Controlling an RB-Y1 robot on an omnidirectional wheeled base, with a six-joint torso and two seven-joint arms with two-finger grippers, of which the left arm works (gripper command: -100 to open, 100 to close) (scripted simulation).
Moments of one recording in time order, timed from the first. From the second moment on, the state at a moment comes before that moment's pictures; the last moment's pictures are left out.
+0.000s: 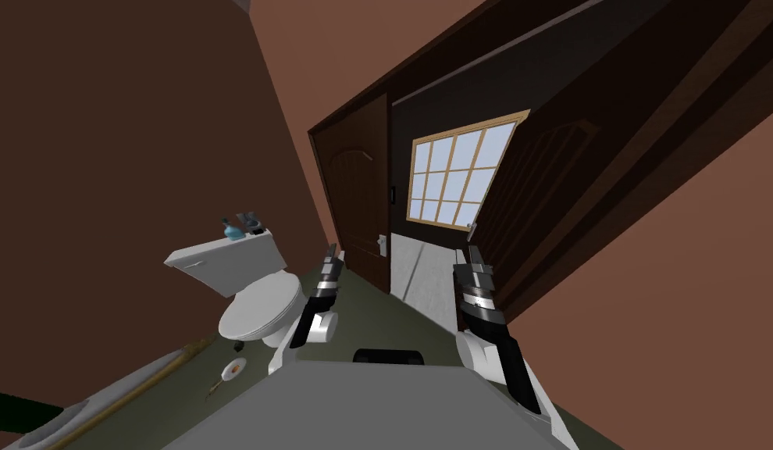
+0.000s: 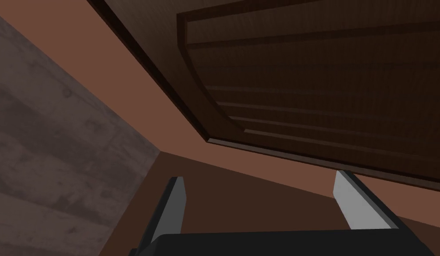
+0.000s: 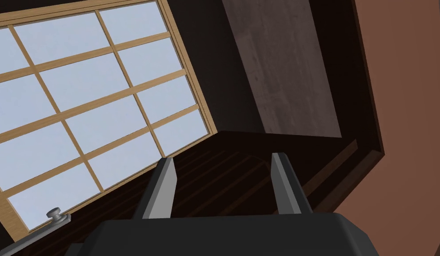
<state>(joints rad) 0.29 0.06 -0.06 -1.96 0.05 -0.44 -0.05</state>
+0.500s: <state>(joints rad) 0.24 0.07 -0.11 -1.83 0.04 -0.41 -0.03</state>
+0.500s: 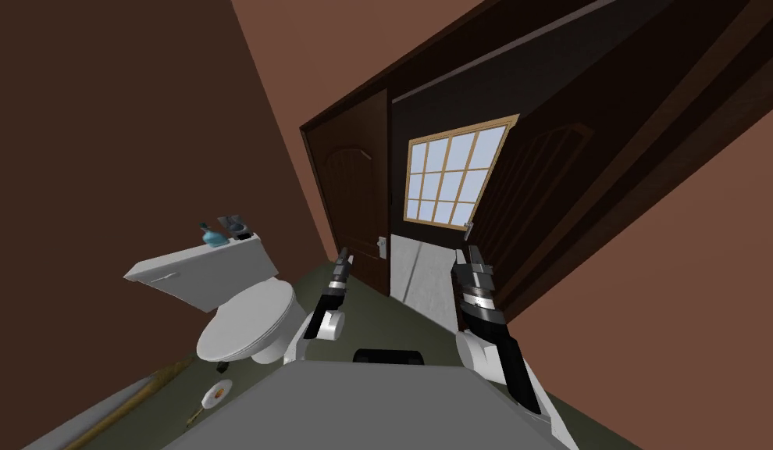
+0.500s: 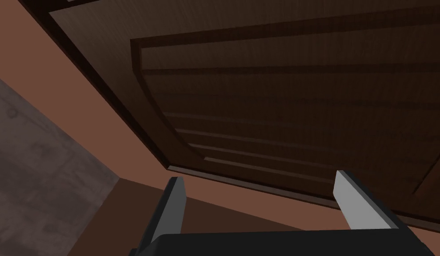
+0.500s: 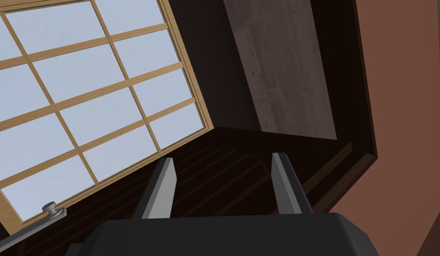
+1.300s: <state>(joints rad) 0.14 0.06 -0.19 -1.60 0.03 -0.34 0.00</state>
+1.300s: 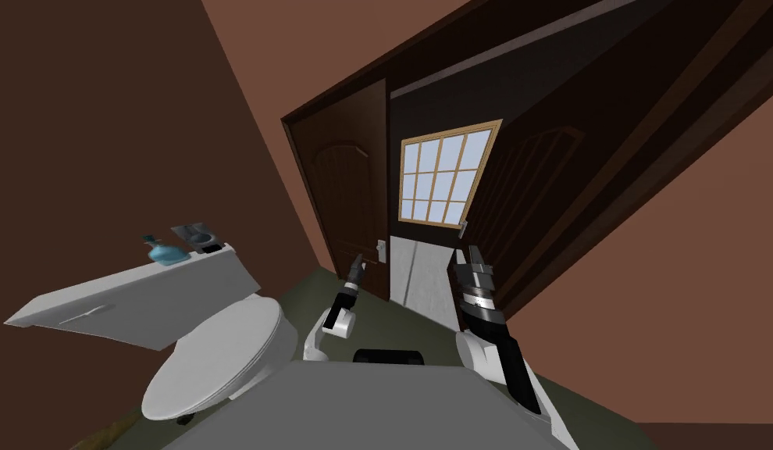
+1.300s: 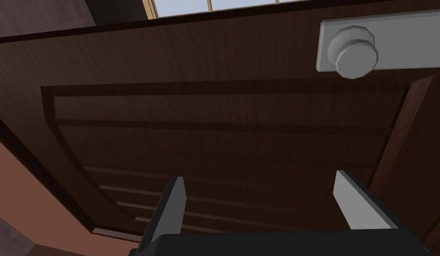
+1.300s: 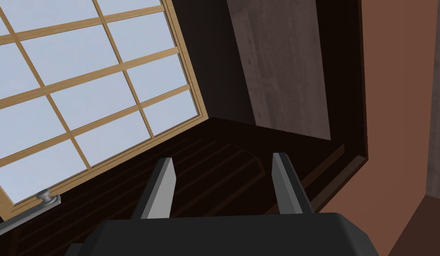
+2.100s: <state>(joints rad) 0.05 0.06 -0.28 -1.38 0.01 -0.29 0.03</state>
